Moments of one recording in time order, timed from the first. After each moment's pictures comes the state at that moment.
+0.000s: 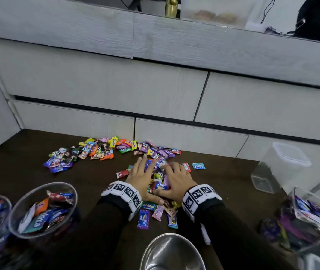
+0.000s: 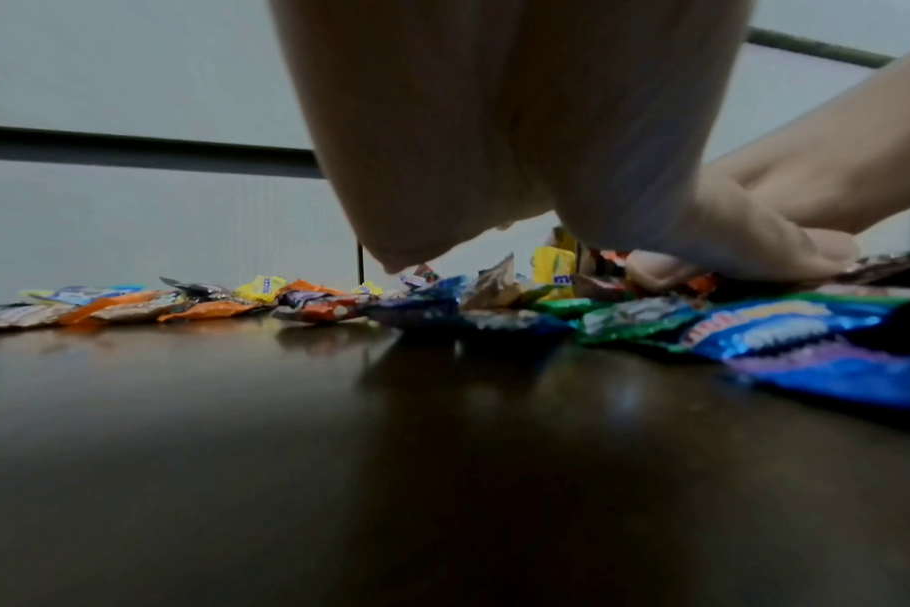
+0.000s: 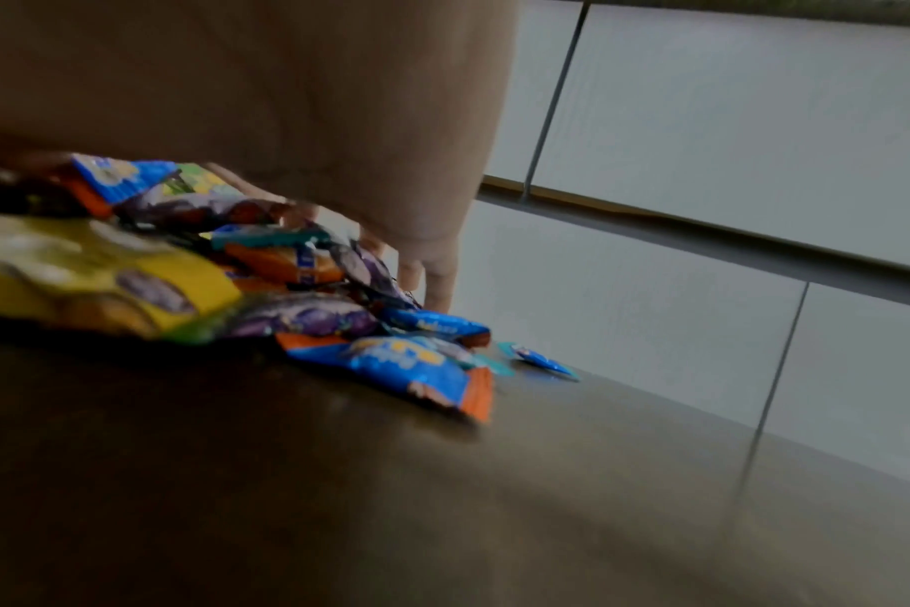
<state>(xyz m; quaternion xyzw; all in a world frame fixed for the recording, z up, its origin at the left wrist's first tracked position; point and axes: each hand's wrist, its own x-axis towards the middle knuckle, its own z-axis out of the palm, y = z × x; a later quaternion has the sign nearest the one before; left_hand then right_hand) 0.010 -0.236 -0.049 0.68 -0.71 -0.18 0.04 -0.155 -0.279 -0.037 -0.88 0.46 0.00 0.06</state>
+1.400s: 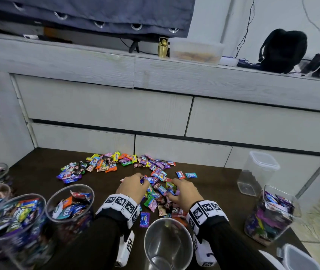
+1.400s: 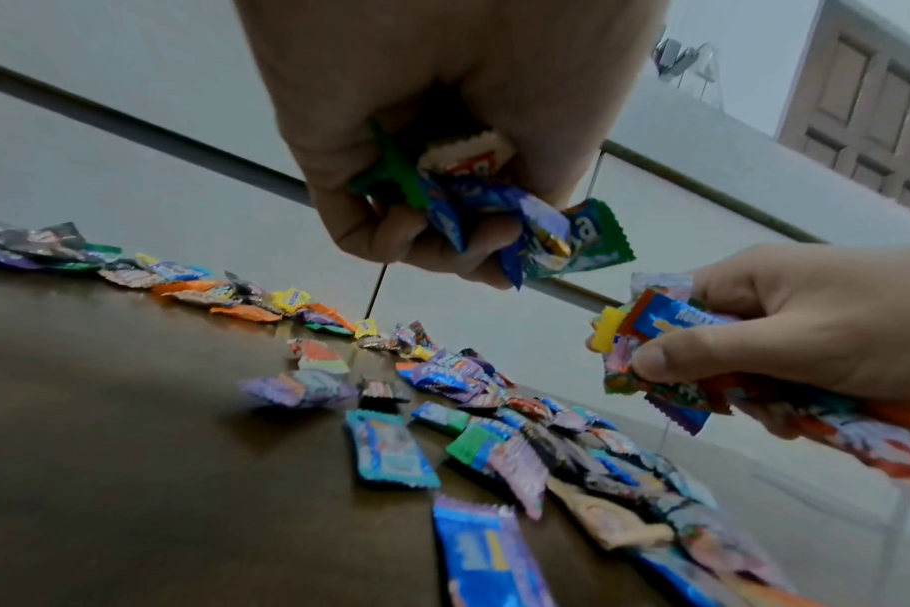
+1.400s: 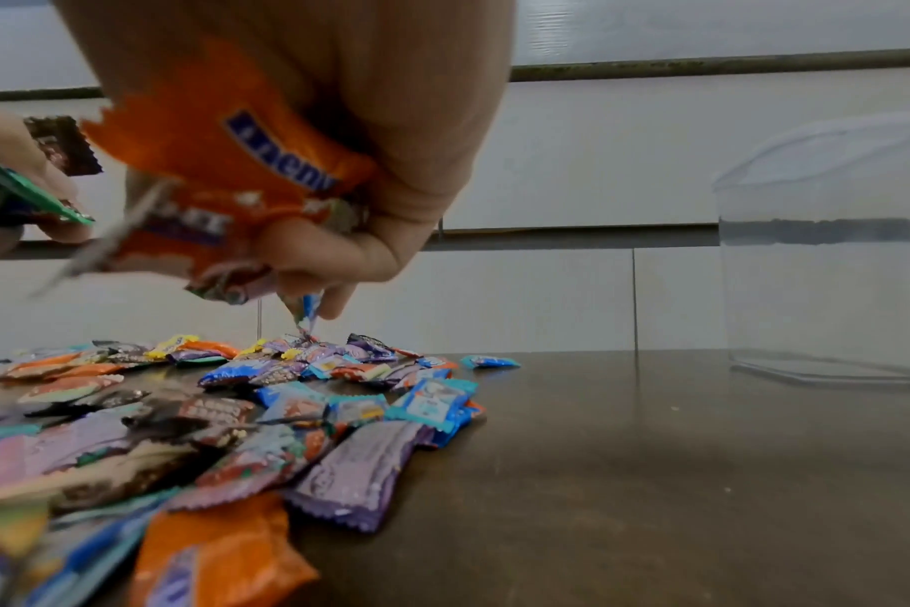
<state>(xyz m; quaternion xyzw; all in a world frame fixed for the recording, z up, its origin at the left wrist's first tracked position) -0.002 -0.175 0.017 0.78 -0.55 -0.17 0.24 -0.183 -0.222 0.014 -0.81 0.55 -0.09 0.19</state>
